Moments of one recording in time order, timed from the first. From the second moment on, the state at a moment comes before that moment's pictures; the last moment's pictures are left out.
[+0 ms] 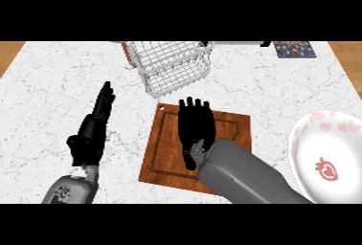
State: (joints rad) left arm -0.16 0.15 -0.20 -1.54 -0.04 0.30 0.04; right arm -0.74 -0.08 0.75 -1.27 0.59 0.31 1.04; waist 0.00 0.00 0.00
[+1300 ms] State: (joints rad) left arm -0.16 0.11 -0.15 -1.54 -0.09 0.24 0.04; right arm -0.70 -0.01 0.78 -1.07 0.91 0.16 0.90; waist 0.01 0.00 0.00
